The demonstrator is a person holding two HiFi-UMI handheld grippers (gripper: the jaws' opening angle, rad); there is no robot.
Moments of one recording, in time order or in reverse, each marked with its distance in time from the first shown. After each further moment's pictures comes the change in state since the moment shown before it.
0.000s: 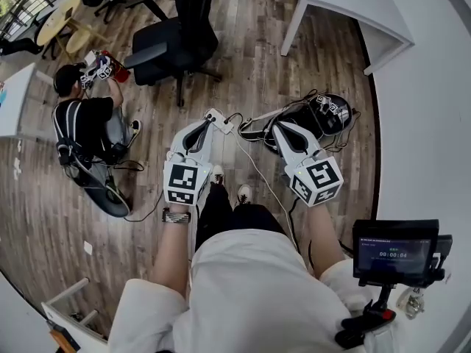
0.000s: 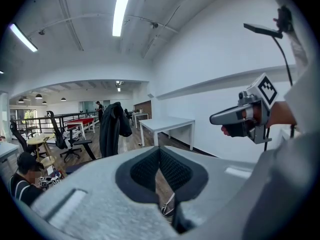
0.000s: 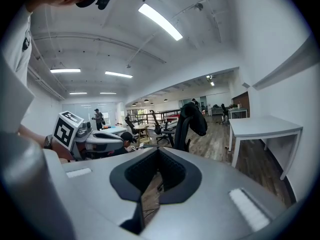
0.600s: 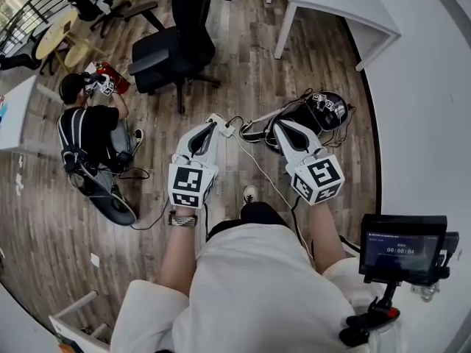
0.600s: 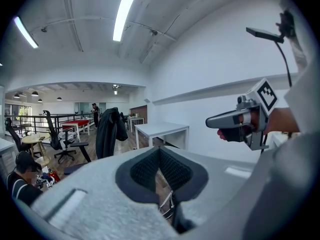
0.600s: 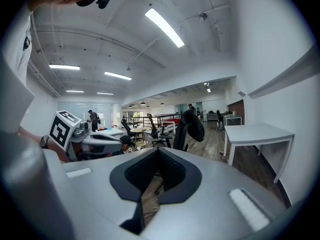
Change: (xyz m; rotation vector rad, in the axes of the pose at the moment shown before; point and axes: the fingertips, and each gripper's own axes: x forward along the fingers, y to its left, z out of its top) left arm -0.051 -0.013 0.016 -0.030 -0.061 -0.063; right arm -0.028 0.050 0.018 -0.032 -0.046 -0.069
